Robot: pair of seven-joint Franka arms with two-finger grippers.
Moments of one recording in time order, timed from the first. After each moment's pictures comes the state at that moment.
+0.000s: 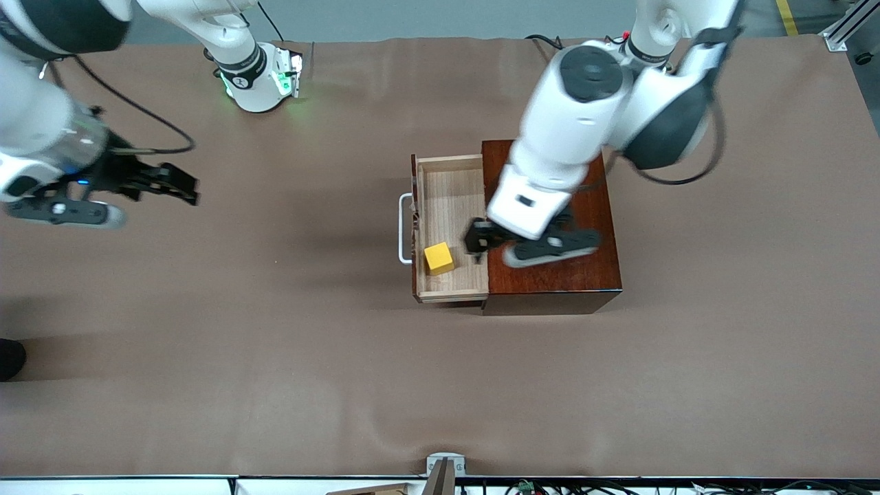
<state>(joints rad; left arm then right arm) -0.47 0.38 -0.10 -1.36 0.03 1.98 -0.80 0.19 0.12 0.04 -1.48 0.06 1.51 0.45</state>
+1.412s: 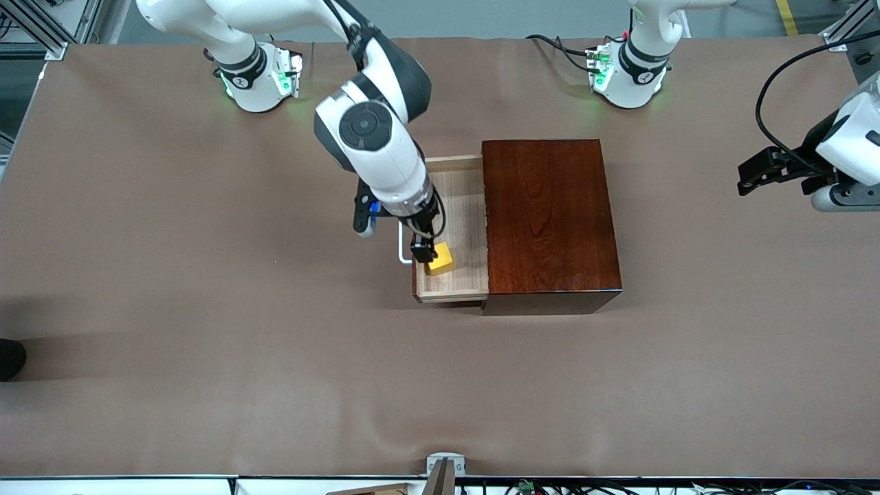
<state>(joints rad) 0.01 0.04 -0.09 -1.53 0.03 1.53 -0.07 0.68 0.55 0.04 -1.45 0.13 2.16 2.26</state>
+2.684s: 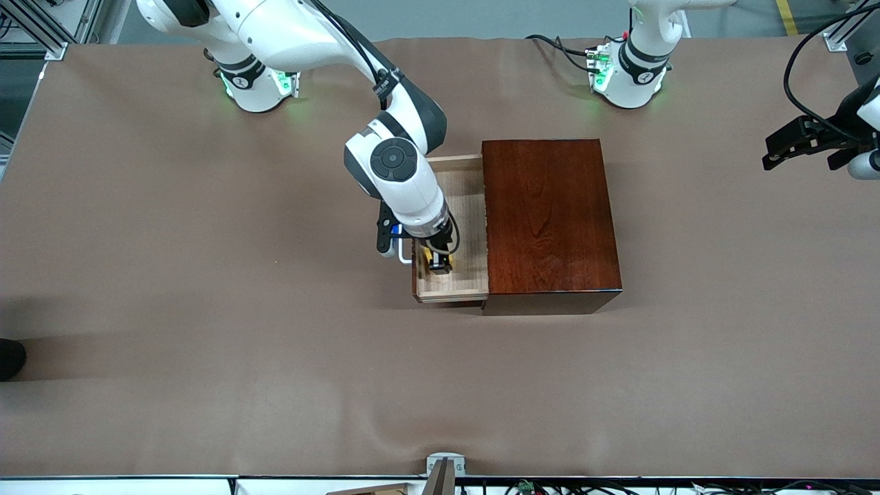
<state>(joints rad) 0.01 -0.03 -0.04 -1.55 0.01 1.49 0.00 0.71 0.66 0.04 -1.44 0.10 2.31 2.26</state>
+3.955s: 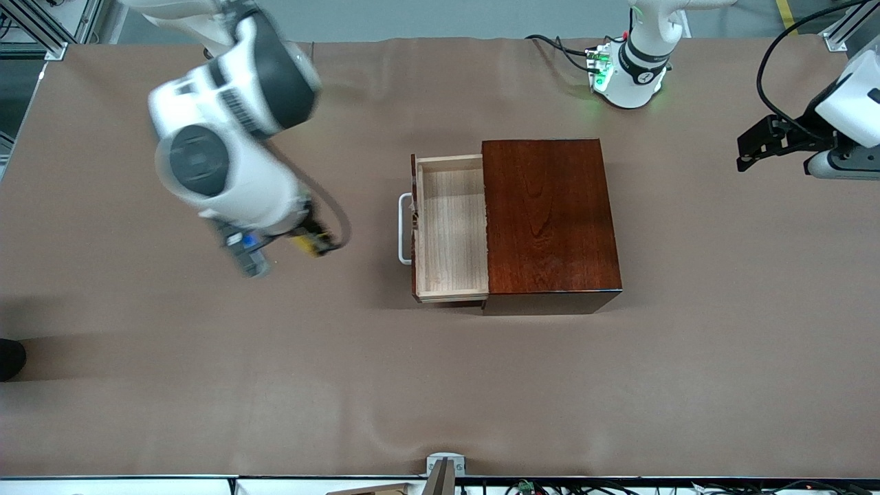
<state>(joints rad) 0.00 -0.02 -0.12 -1.52 0.02 1.49 -0.02 0.38 0.43 0.00 -1.26 0.09 1.50 1.21</state>
